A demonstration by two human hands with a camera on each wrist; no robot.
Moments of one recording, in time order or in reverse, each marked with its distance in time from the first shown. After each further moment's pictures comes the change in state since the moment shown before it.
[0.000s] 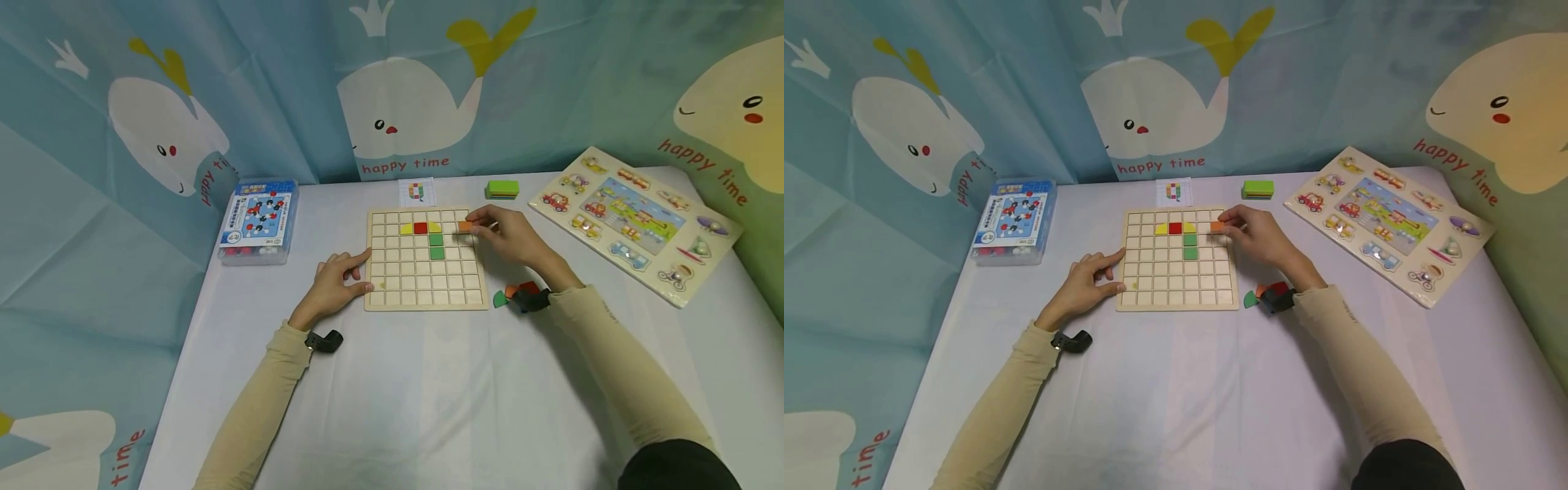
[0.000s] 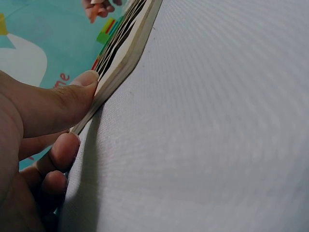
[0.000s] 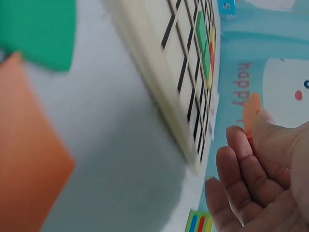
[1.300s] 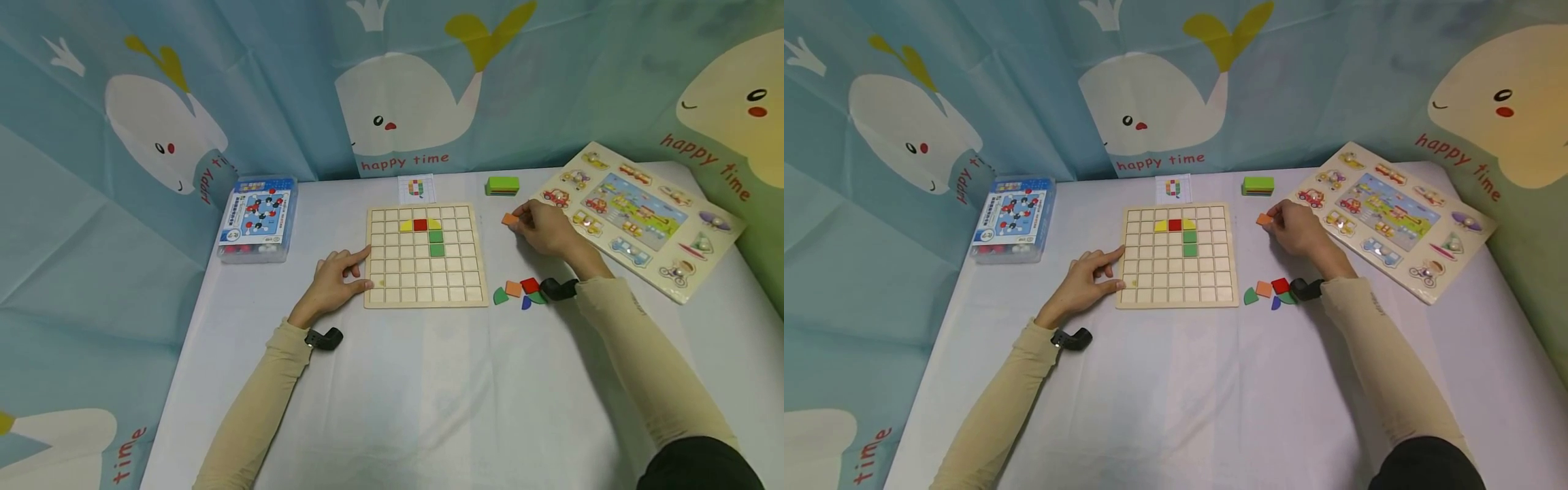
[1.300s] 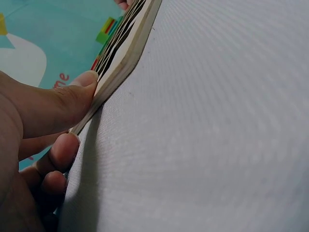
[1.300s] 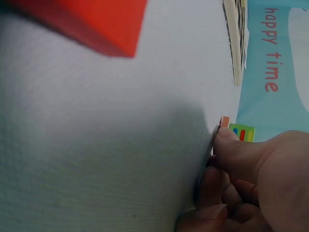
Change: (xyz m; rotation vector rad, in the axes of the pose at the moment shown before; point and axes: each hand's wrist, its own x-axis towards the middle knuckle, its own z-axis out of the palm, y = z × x) left_hand 0.000 0.002 0.000 -0.014 -0.003 -0.022; right_hand -0.008 0.053 -0.036 -0.159 -0.079 0.316
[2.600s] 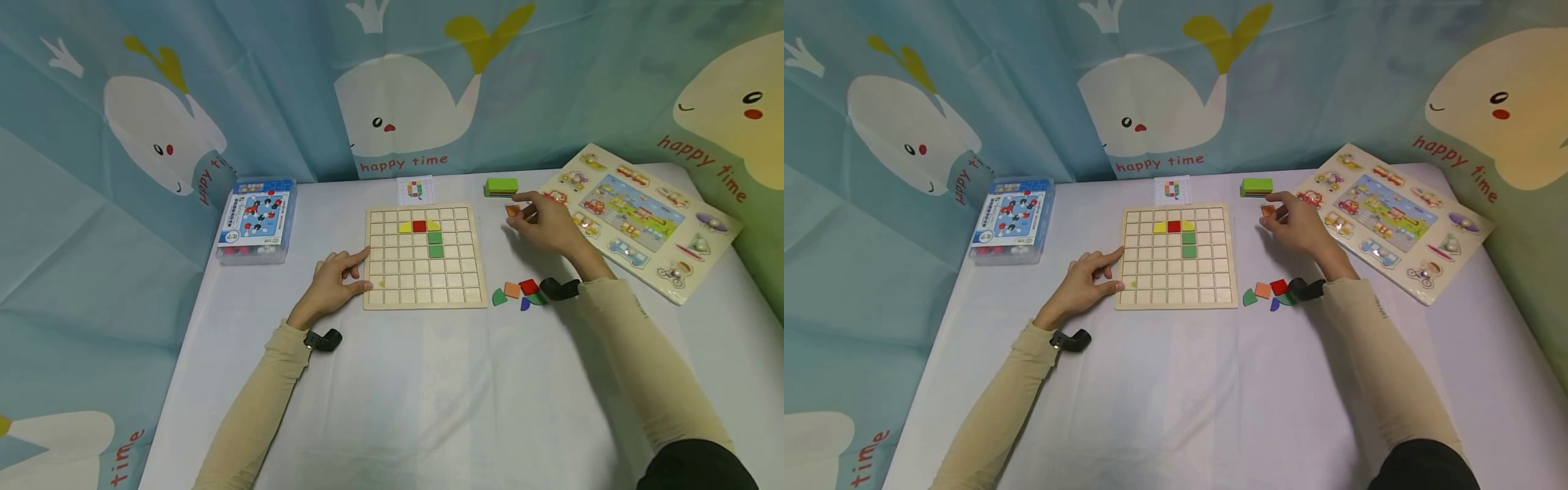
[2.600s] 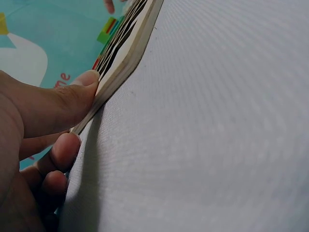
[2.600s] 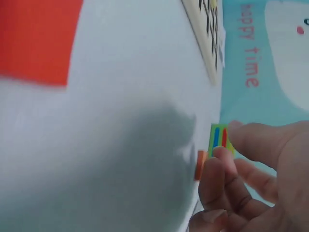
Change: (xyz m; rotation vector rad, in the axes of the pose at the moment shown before) left_hand 0.000 -0.001 0.000 -0.010 0.002 0.000; right_hand -0.008 -0.004 -0.008 0.061 0.128 -0.125
